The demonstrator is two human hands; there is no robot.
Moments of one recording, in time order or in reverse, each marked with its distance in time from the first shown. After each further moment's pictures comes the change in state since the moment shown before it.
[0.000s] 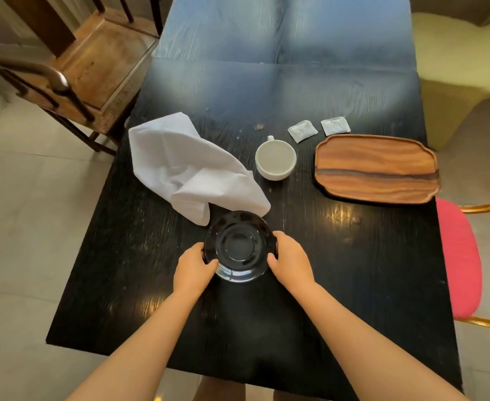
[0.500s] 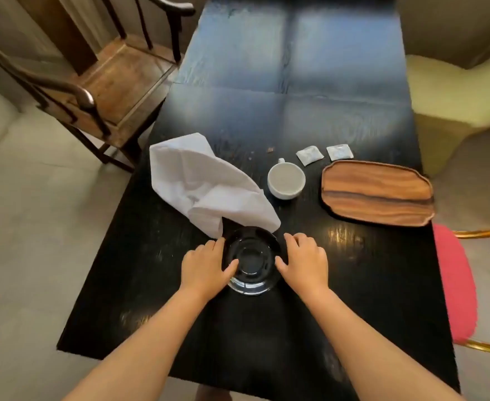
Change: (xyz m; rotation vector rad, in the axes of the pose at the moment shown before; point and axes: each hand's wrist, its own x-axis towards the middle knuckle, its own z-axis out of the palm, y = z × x) left_hand -0.002 0.015 -0.032 0.568 0.134 0.457; right_hand -0.008 -0.026 -0.023 -0.498 0.197 -0.134
